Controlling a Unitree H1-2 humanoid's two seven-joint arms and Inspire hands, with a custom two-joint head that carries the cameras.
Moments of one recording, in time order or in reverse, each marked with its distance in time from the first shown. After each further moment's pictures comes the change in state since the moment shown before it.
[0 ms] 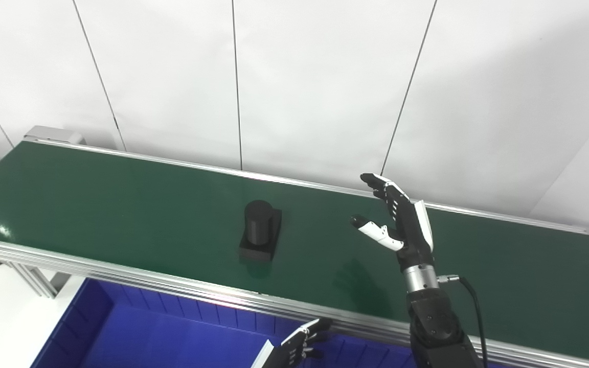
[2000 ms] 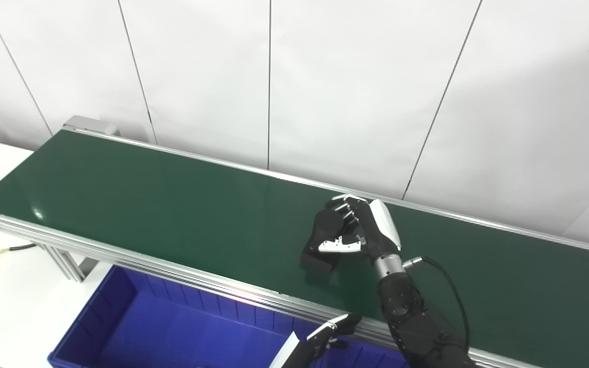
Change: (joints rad) left arm -0.008 0.048 -0.114 -0.082 0.040 0.000 0.126; right arm -0.276 0.084 0.227 0.542 -0.273 0.032 -0.220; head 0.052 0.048
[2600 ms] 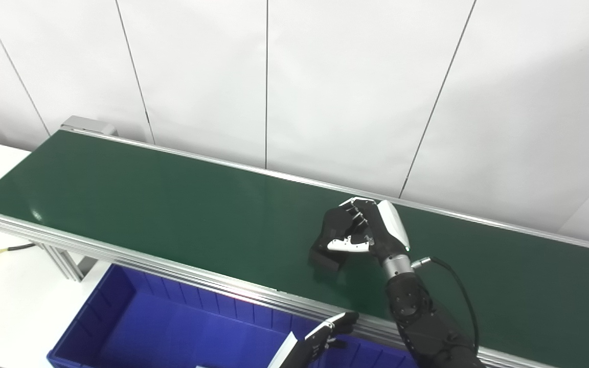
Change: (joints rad) left arm 0.001 0.001 0.000 0.001 -0.023 0.000 0.000; right arm 0.009 -0.032 0.000 -0.029 0.003 0.015 0.008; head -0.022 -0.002
